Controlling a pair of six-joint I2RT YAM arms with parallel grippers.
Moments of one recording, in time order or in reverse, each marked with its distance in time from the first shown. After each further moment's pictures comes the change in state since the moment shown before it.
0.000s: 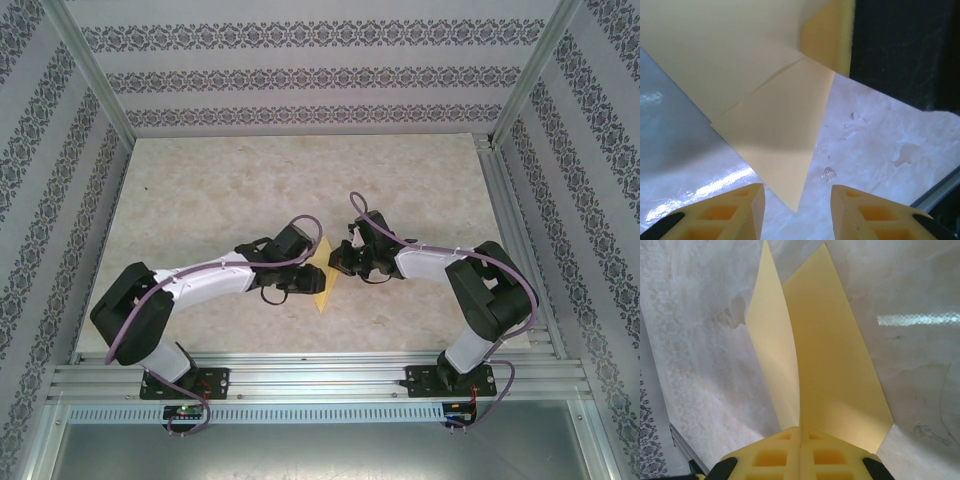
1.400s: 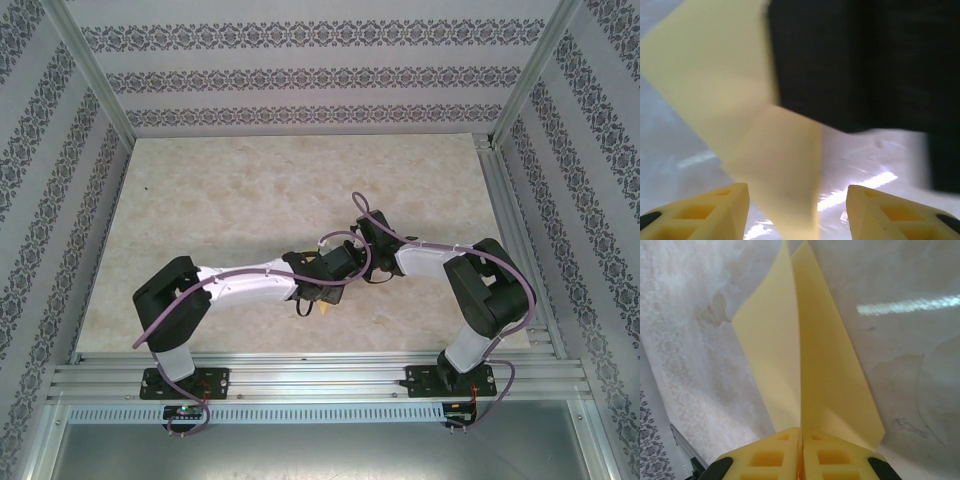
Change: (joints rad) left arm -0.227 0.181 0.219 -0.146 -0.444 0.040; right arm -0.020 0.022 0.020 -0.045 -0.032 0.008
